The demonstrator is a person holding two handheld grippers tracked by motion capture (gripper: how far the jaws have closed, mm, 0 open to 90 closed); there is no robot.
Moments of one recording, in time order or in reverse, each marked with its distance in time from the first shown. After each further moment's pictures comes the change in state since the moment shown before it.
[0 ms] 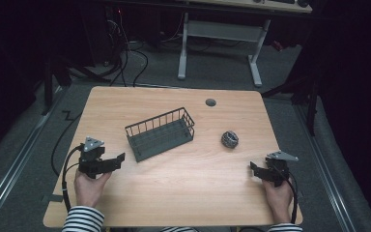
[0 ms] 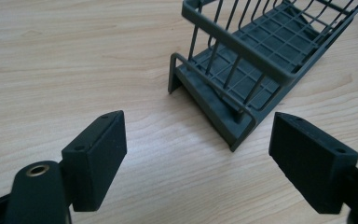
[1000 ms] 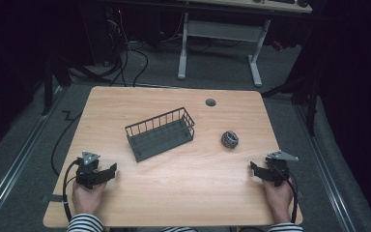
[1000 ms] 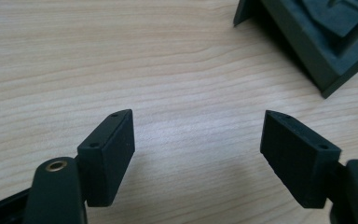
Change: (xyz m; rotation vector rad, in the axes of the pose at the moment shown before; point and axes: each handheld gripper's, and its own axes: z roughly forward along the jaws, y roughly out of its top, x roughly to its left) left arm 0.025 -0.057 0.026 0.046 0.132 -0.025; right arm 0.000 0.000 0.000 0.000 -0.004 0.005
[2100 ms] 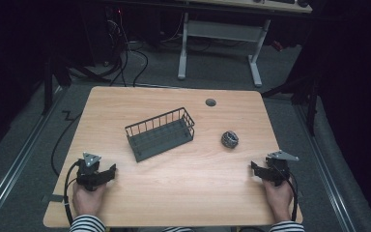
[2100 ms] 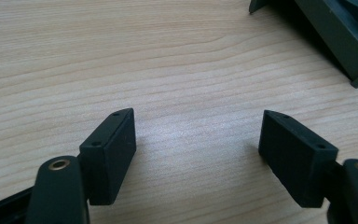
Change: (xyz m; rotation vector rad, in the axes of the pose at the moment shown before) left arm 0.002 -0.009 0.009 -0.001 0.047 0.026; right arm -0.001 0.000 0.000 -0.002 -0.006 0.005
